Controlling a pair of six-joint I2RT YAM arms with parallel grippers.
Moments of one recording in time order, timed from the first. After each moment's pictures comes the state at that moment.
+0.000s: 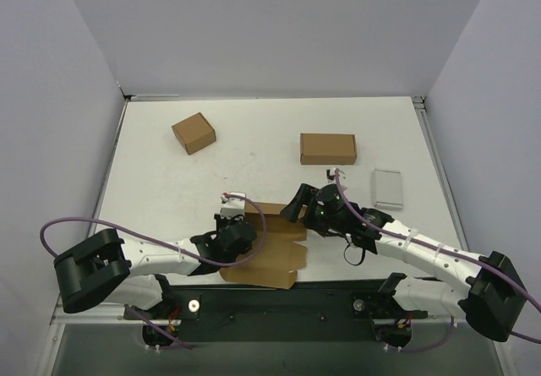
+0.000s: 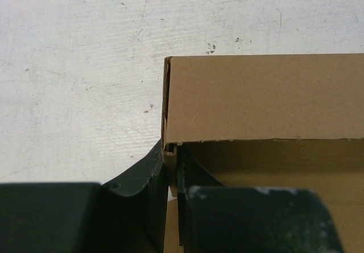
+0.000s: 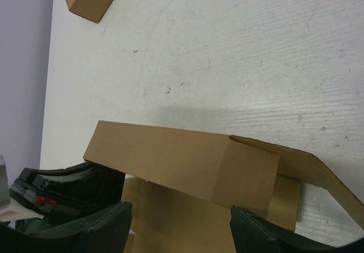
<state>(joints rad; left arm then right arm) -1.10 1.31 0.42 0.15 -0.89 -0.59 0.83 1.09 0.62 -0.20 0.12 0.99</state>
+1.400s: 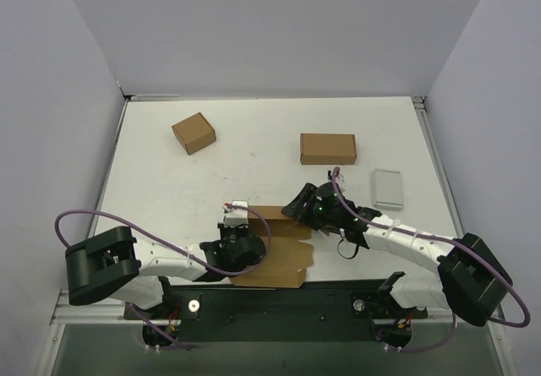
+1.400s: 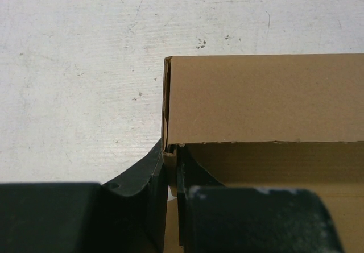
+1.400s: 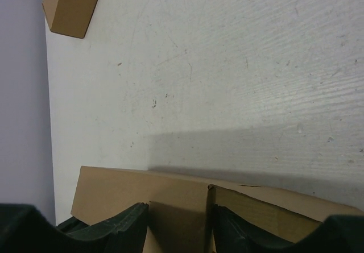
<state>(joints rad) -1.22 1.38 0.43 0.13 -1.03 -0.75 0.74 1.24 0.56 0.02 0.02 1.06</state>
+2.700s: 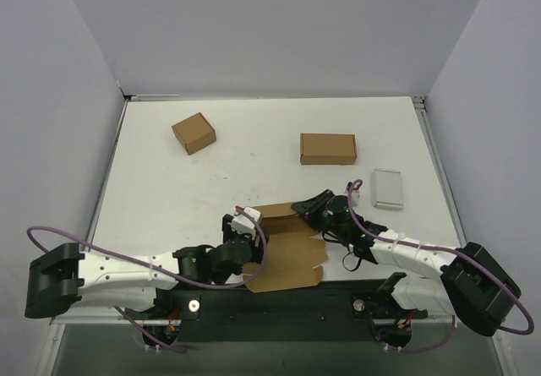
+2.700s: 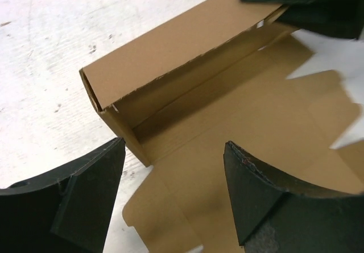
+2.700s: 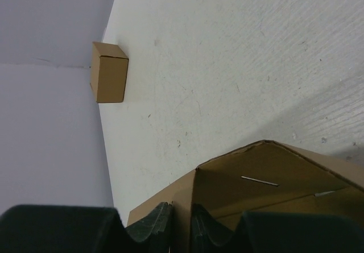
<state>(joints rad) -1.34 1.09 0.44 0.07 -0.77 -0.49 0.74 1.17 0.34 0.33 0.16 1.38</state>
